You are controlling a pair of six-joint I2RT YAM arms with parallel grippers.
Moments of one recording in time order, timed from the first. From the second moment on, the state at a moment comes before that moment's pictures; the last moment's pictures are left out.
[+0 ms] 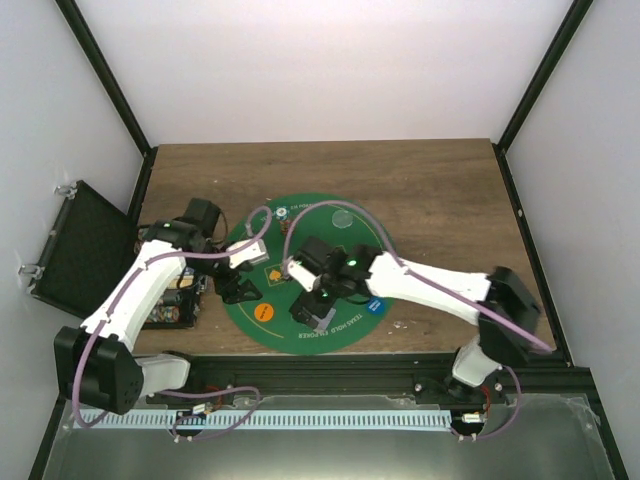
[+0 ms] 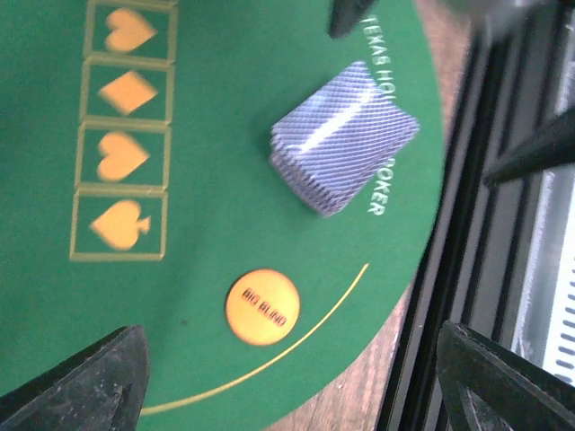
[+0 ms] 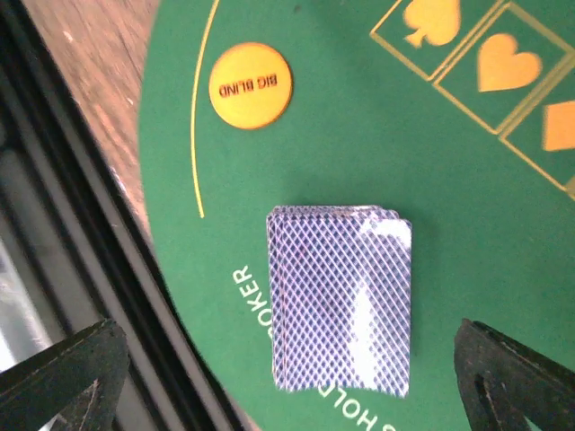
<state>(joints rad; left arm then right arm) -0.23 1.24 1.03 -1.15 0.59 0.86 1.06 1.64 1.24 -0.76 -0.11 0.02</state>
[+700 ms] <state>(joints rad) -0.82 1.65 1.15 -1.00 0.36 1.15 0.62 1.28 0.87 -0.61 -0.35 0.35</state>
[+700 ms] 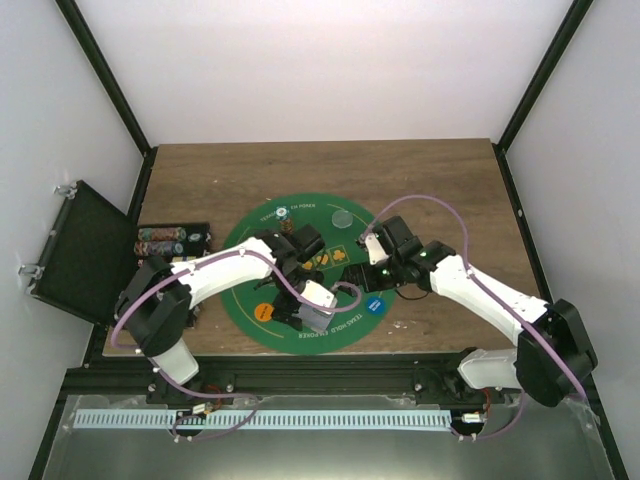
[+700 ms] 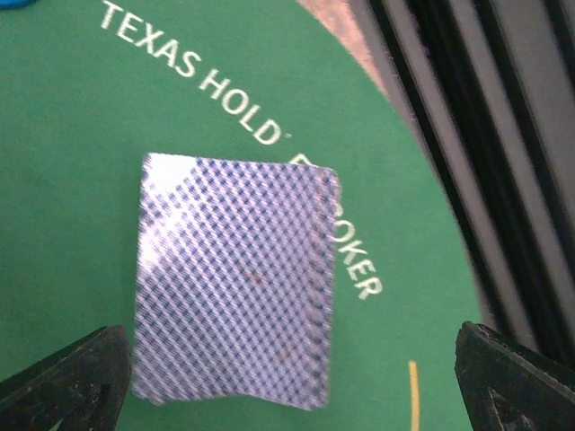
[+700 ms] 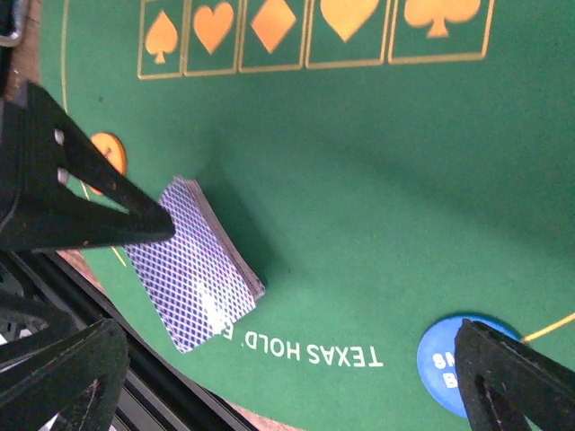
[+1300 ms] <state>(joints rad) -0.84 1.79 1.19 -0.94 0.31 1.15 0.60 1.30 0.80 -0.58 -0.38 0.39</state>
